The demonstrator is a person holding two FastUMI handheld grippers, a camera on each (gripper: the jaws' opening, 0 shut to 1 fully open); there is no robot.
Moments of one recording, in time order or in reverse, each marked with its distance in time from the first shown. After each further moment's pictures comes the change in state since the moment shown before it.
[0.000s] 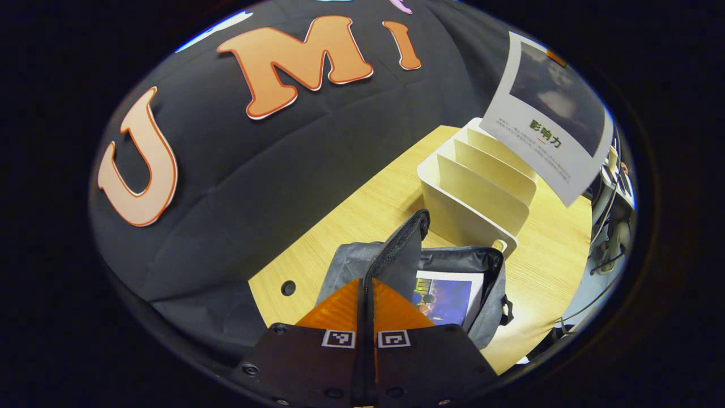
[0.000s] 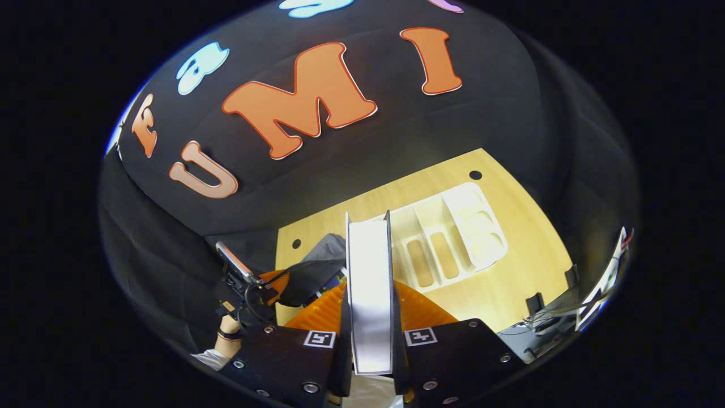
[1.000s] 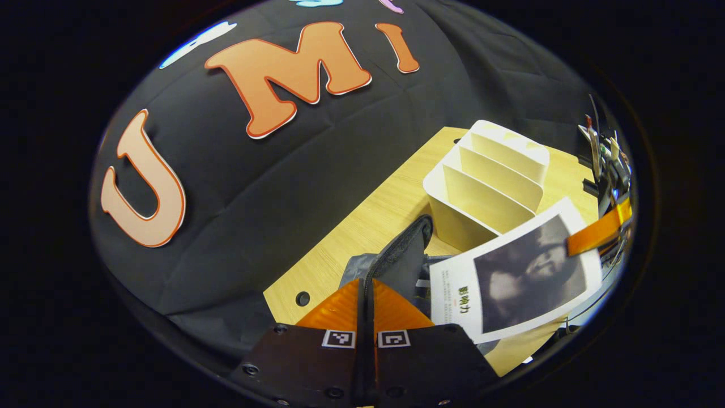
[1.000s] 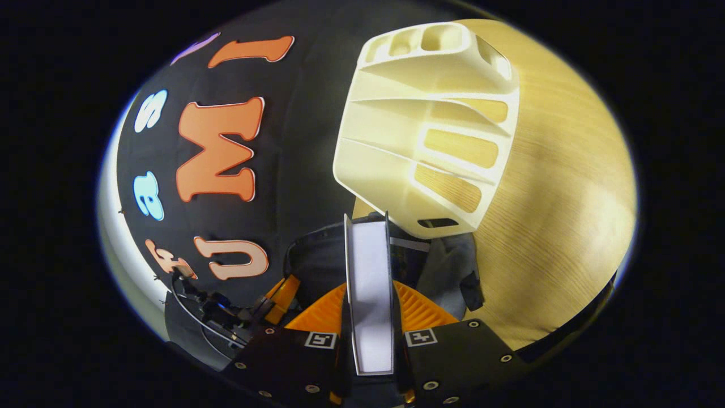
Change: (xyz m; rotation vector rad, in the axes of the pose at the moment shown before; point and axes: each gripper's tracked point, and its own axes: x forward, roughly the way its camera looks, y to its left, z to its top) left arm 0.000 0.005 0.031 0.041 -0.011 0.044; right arm 0.201 0.007 -0.190 0.833 -0.042 0.406
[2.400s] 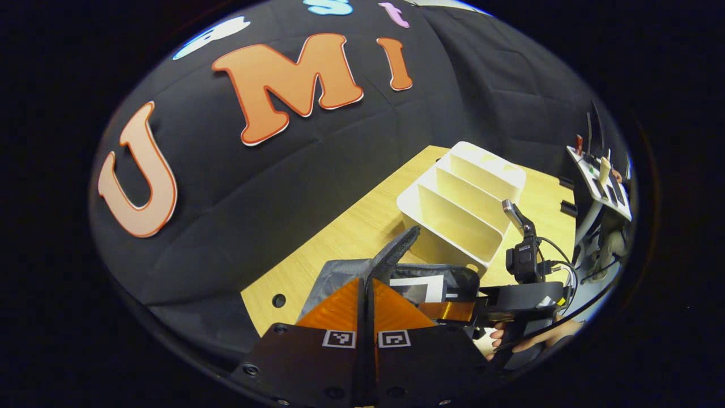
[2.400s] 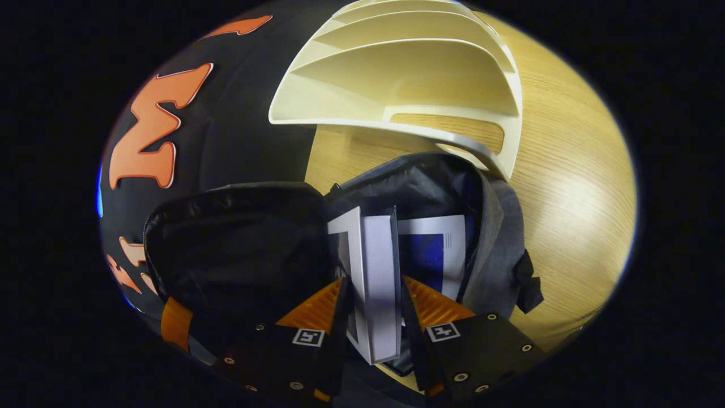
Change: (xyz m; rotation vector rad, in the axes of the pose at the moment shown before) left arm -0.032 -0.030 0.004 -0.131 -0.063 -0.104; right arm 0.131 -0.008 -0.052 0.018 -0.037 -0.318
